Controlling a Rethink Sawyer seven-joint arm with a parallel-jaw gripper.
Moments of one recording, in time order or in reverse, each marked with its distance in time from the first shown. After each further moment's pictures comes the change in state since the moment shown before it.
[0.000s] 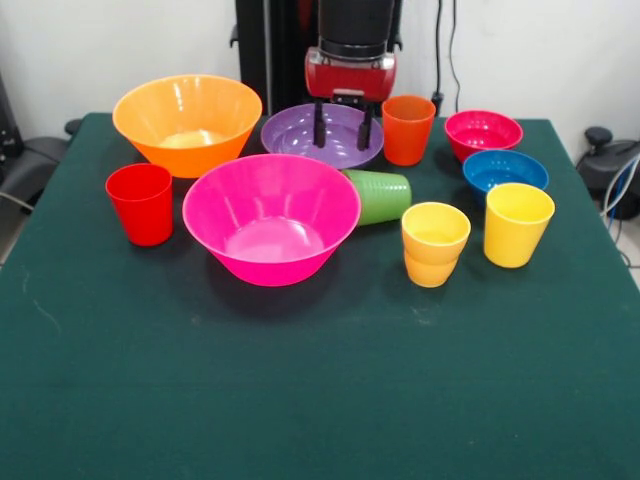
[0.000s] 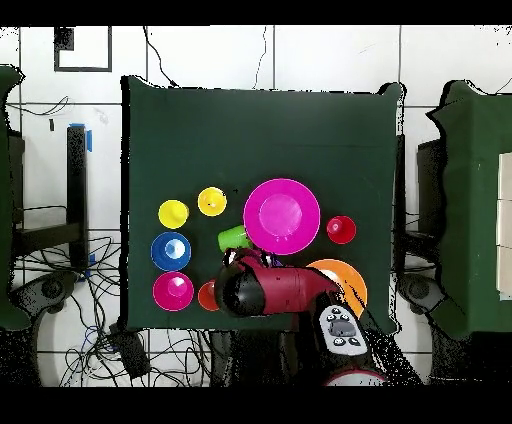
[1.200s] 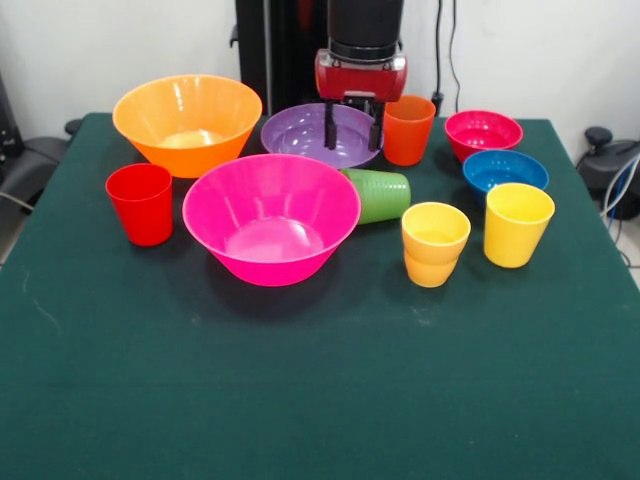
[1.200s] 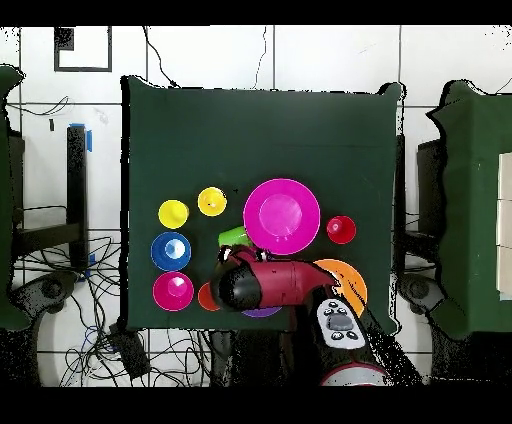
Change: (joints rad) arm -0.009 0.000 0.042 -0.016 0.000 0.044 0.000
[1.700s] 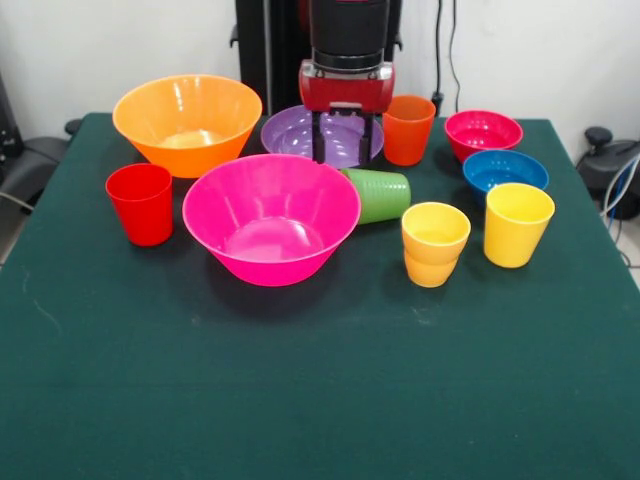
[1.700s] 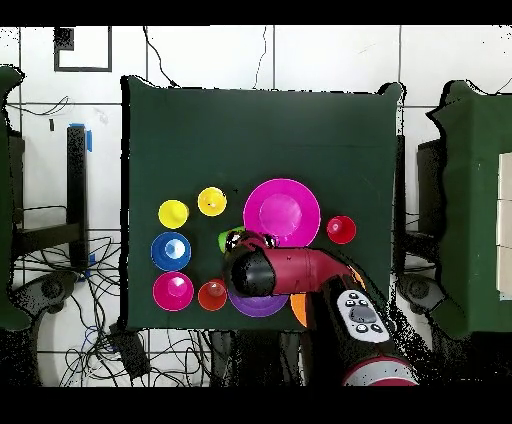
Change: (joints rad) arm -0.090 0.000 0.075 -0.047 -0.005 0.031 0.000
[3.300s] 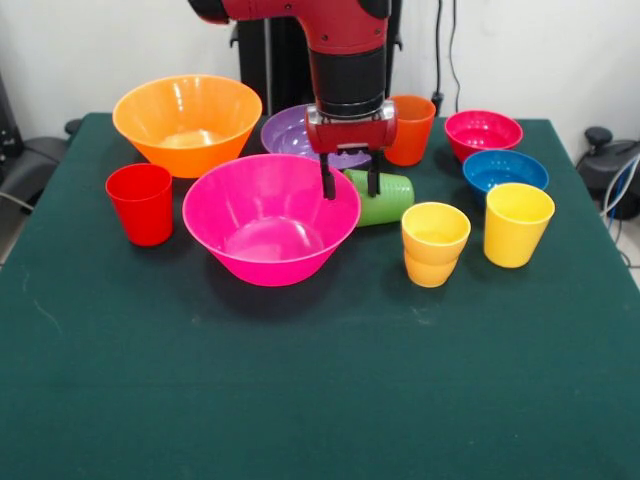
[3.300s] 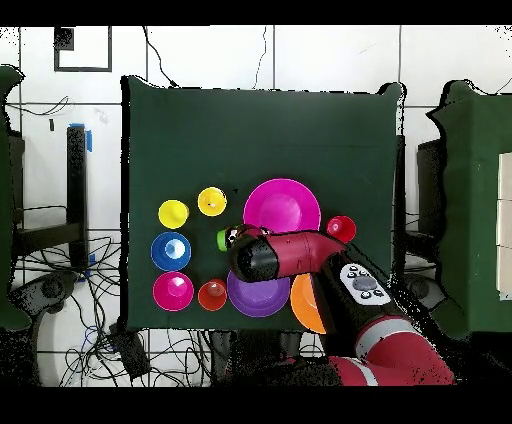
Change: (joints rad) arm -0.071 0.135 0.108 -0.090 -0.130 0.040 0.000
